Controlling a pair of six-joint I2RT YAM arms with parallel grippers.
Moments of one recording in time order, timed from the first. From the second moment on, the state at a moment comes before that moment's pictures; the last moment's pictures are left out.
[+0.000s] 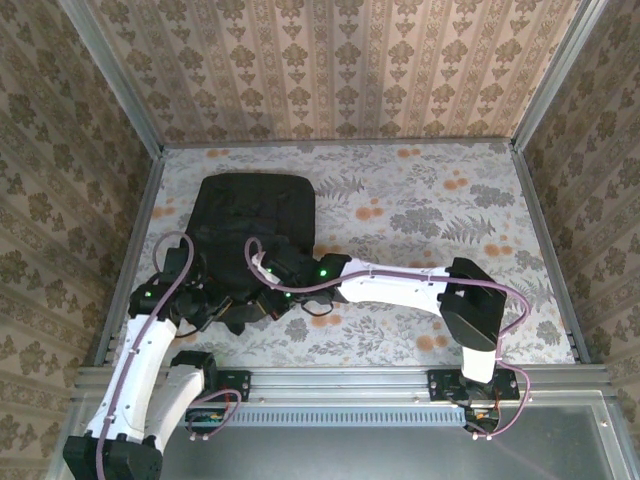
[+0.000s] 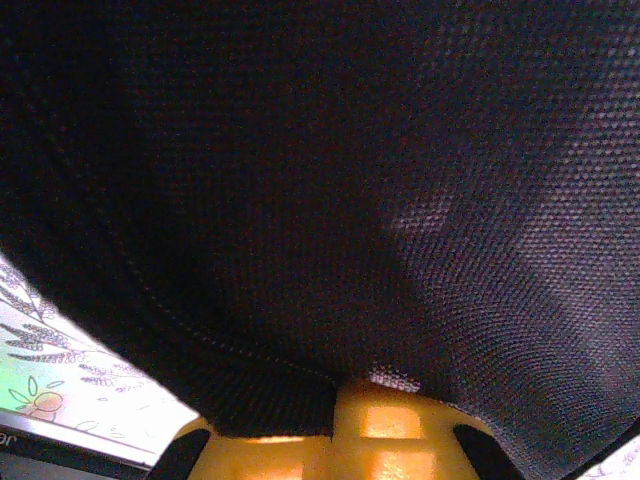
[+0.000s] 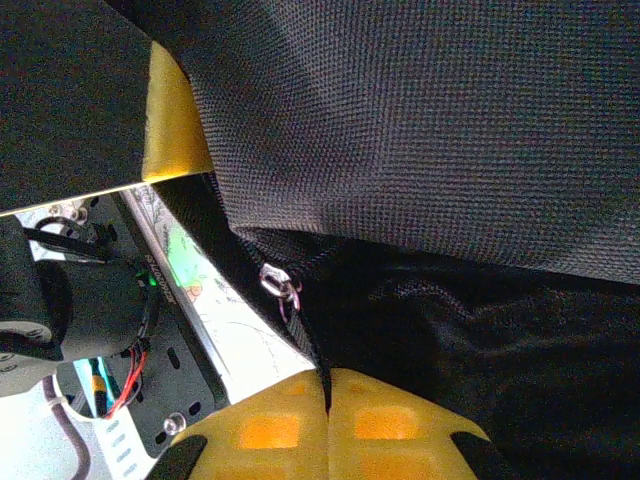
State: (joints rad) left arm -0.15 0.73 0.69 -1.12 0.20 -0.90; right arm 1.10 1.83 1.40 -0.43 -0.17 0.44
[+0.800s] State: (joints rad) left arm -0.14 0.72 0.70 -1.13 0.25 -0.86; right arm 1.06 1.77 1.34 -0.46 -0.22 0.40
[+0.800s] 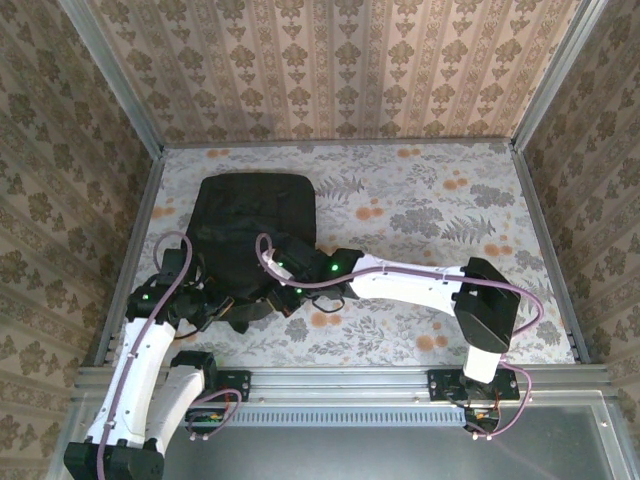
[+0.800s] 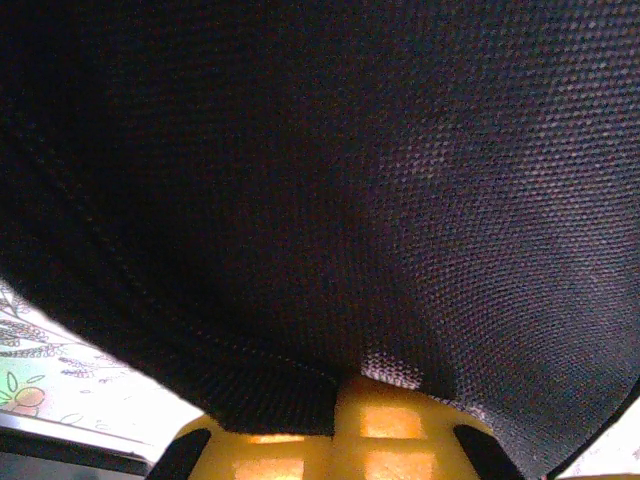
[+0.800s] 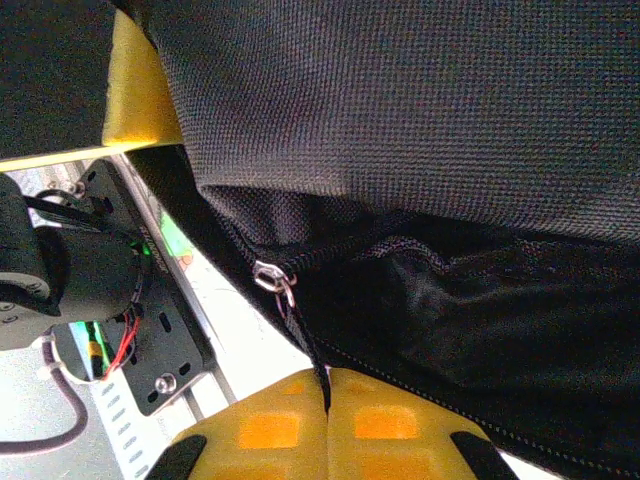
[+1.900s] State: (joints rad) left arm -0.40 0.76 0.76 -1.14 0.01 -0.89; right arm 1.08 2.11 1.97 -1.04 -0.37 0.52
